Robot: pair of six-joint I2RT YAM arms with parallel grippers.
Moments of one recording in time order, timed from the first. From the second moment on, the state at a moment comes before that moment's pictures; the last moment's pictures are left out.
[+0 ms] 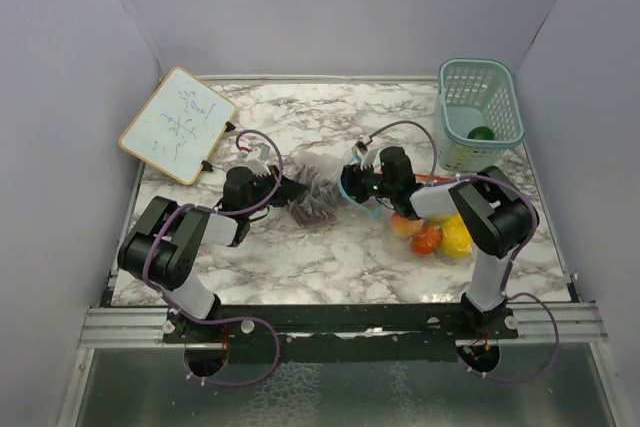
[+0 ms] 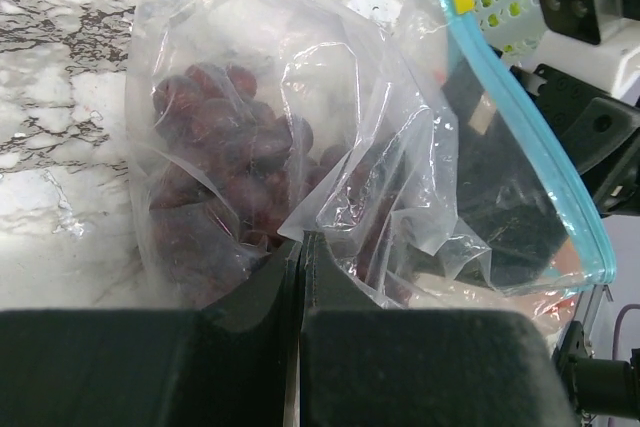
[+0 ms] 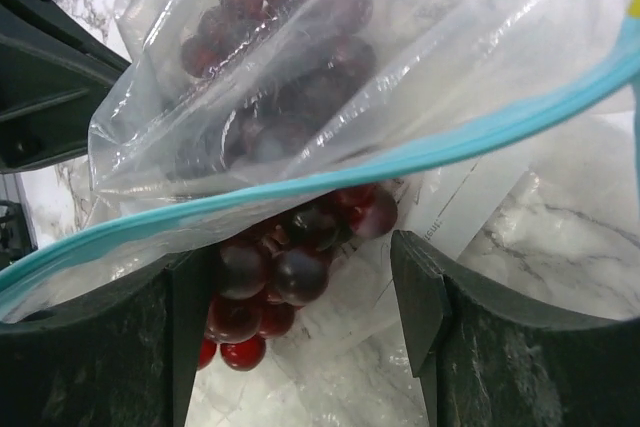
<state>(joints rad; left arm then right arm) -0.34 1.61 0.44 0.88 0.42 -0.70 0.53 1.85 0.79 0.63 -0.54 0.44</state>
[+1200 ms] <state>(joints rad) -0.27 1.45 0.41 0.73 0.35 -0.66 0.53 1.50 0.79 0.34 -0.33 0.35</state>
